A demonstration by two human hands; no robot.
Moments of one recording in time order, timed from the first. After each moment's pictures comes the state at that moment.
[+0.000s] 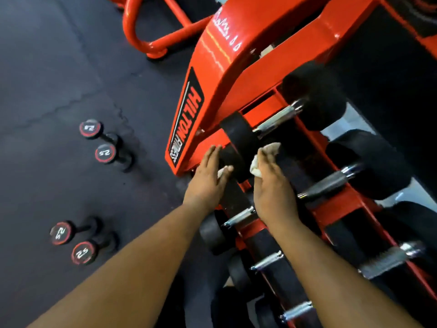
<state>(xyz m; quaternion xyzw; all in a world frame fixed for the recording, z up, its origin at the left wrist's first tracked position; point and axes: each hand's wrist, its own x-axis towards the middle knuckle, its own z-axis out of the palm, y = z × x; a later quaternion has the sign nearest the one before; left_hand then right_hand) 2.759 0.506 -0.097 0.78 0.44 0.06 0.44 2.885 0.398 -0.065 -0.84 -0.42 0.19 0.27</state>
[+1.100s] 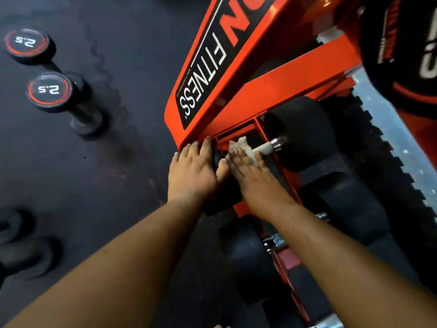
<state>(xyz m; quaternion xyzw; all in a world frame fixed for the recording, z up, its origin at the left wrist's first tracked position) 2.682 0.563 -0.423 0.82 0.51 0.01 0.26 2.836 0.467 -0.448 -0.69 -0.71 0.09 -0.11</state>
